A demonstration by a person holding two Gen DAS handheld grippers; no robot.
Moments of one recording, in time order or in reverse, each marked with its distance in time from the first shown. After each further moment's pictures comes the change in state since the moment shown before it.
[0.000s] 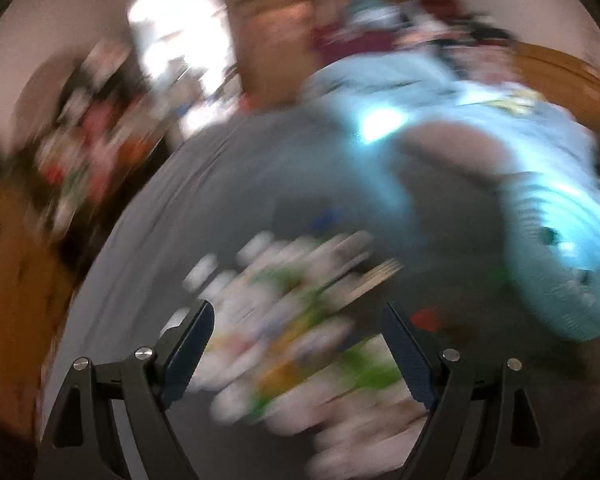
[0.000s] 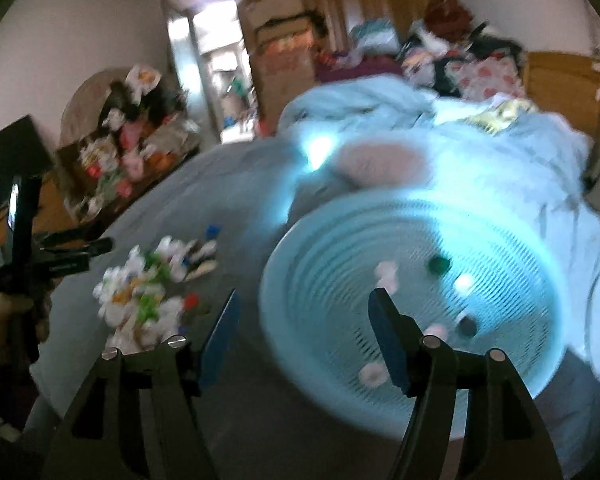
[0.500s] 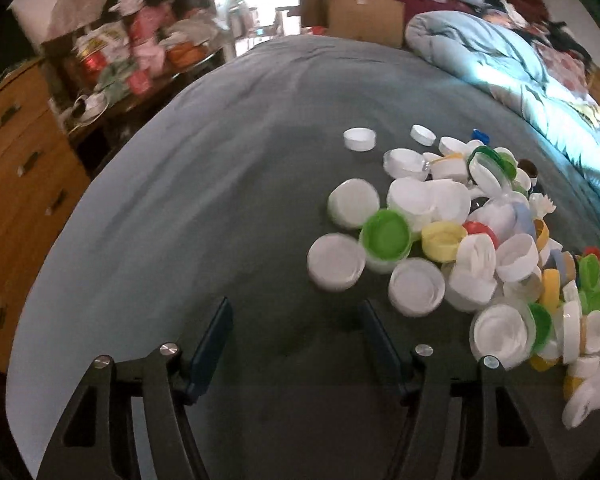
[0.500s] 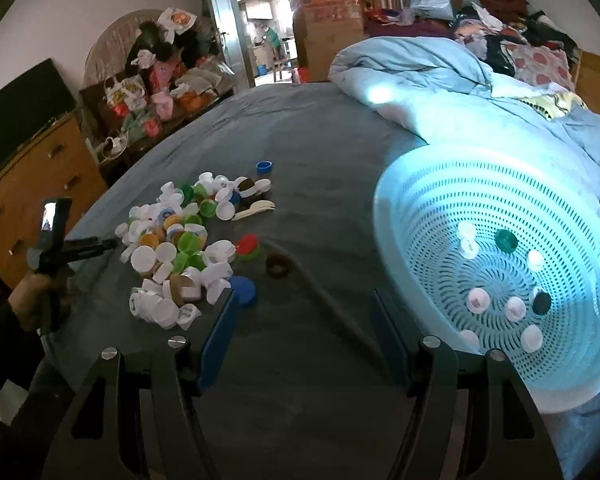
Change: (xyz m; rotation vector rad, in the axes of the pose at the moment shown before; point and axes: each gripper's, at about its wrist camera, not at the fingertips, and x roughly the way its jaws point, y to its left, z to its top) left arm 0.106 0.129 -0.084 -0.123 0.146 0.018; right arm 0.048 0.074 -0.018 -0.113 0.141 0.032
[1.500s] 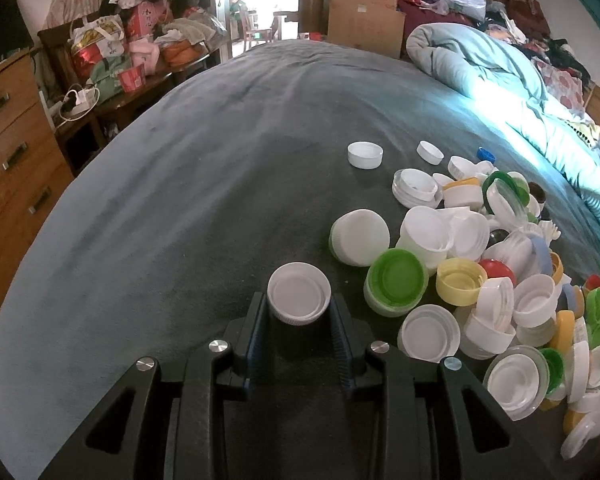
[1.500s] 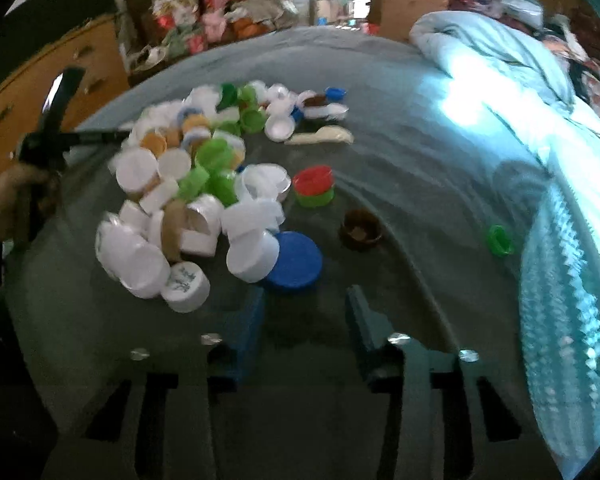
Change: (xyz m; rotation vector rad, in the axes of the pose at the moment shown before) left arm 0.023 0.011 0.021 -0.051 -0.016 -0.057; right arm 0.130 0.062 -0.030 -0.266 0.179 0.059
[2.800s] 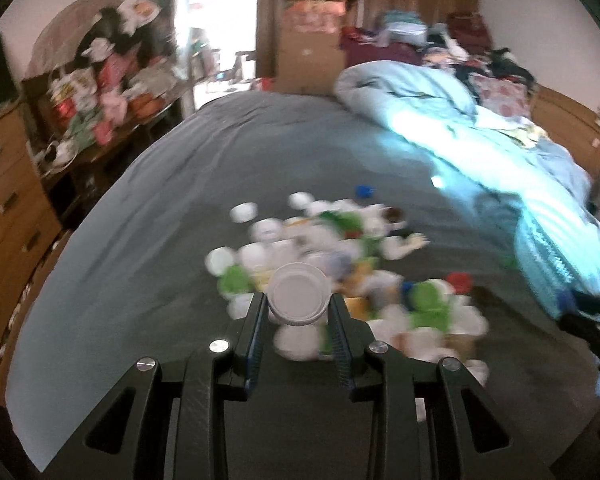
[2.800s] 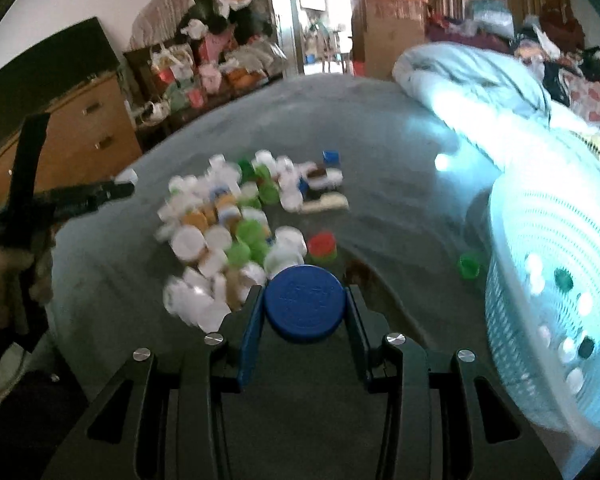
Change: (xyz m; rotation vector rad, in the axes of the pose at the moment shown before) left arm -0.146 -0.108 -0.014 0.100 -0.143 -0.112; right arm -0.101 0.010 0.025 0.102 -0.193 0.020
